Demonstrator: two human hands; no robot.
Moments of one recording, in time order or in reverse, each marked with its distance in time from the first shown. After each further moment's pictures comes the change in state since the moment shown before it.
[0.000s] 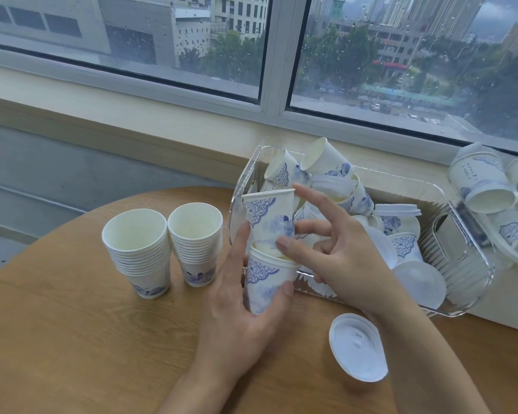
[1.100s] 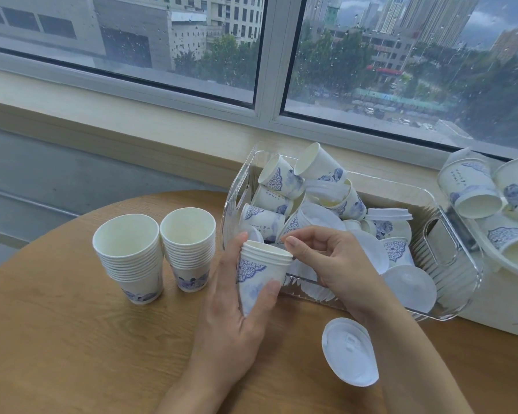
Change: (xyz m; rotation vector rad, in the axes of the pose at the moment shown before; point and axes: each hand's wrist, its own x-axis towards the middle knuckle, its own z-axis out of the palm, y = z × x) left_hand 0.000 -0.003 0.000 0.029 -0.038 -0.009; right_hand 0.007 0.031 -0.004 0.175 0.058 0.124
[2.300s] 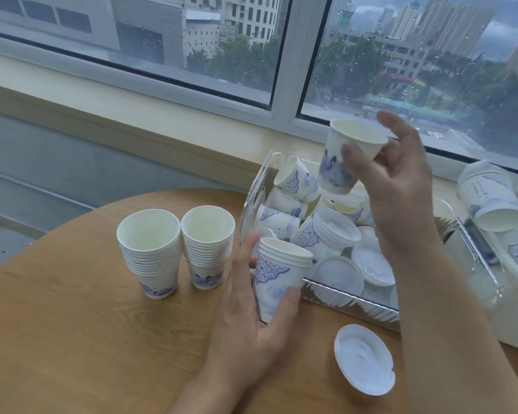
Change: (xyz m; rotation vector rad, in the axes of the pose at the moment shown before) left_hand -0.002 0.003 0.001 -0.032 0.018 0.004; right_hand 0.048 -0.066 -0.017 -0.025 0.369 -0.403
